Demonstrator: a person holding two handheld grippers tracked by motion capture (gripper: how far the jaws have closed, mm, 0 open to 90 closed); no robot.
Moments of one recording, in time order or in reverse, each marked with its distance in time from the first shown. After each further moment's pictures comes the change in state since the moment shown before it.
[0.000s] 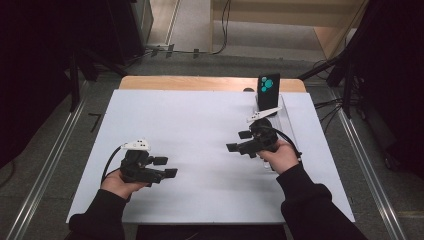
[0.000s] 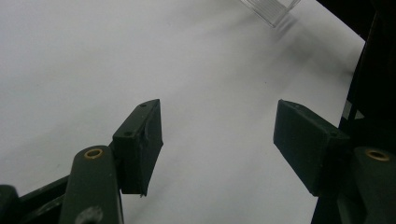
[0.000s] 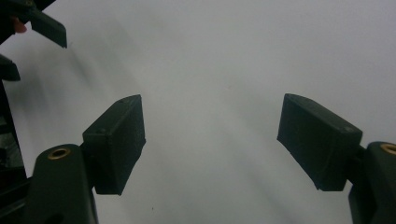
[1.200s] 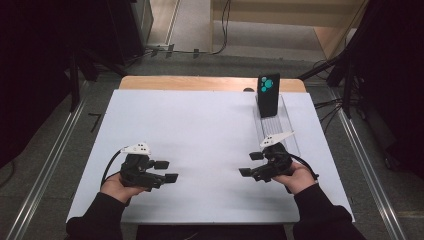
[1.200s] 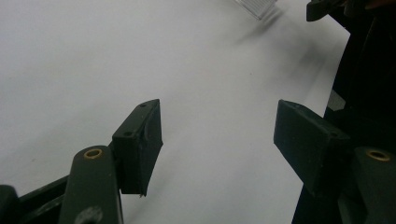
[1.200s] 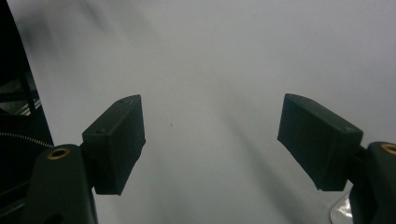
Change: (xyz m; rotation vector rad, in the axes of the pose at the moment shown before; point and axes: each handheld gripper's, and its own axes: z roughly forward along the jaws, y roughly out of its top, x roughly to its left) left arm -0.008 -0.006 0.000 0.018 -0.035 0.018; right arm 0.014 -0.063 -0.022 0.042 0.020 -0.052
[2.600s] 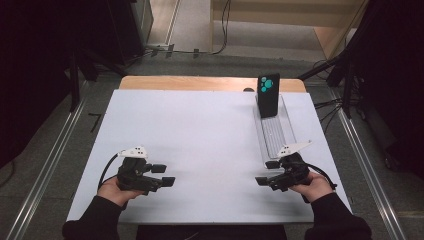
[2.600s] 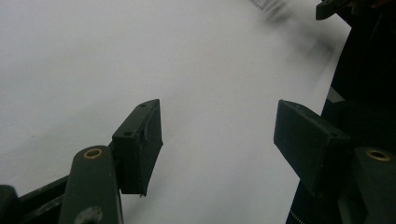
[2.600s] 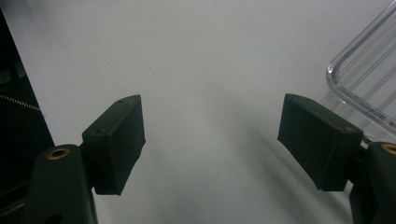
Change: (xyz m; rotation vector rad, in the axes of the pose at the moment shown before) left arm 0.003 -0.010 -0.003 0.020 -0.003 -0.014; right arm -0.014 -0.041 -0.020 0.033 -0.032 0.033
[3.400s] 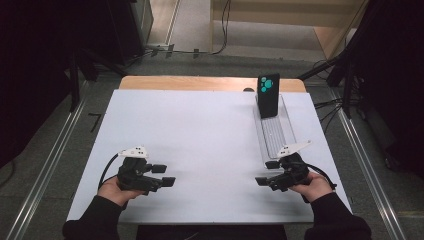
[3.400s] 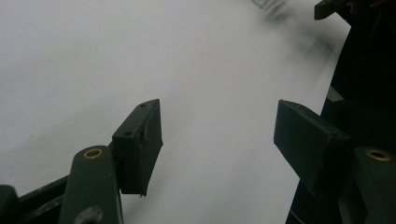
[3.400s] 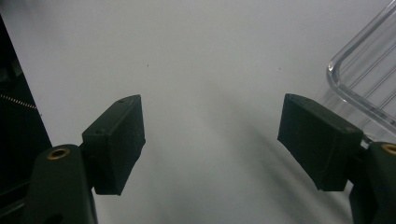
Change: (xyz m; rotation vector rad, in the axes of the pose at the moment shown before) left arm 0.000 0.000 0.001 0.002 -0.004 -0.001; right arm -0.001 -0.001 0.001 0.004 -0.004 -0.006
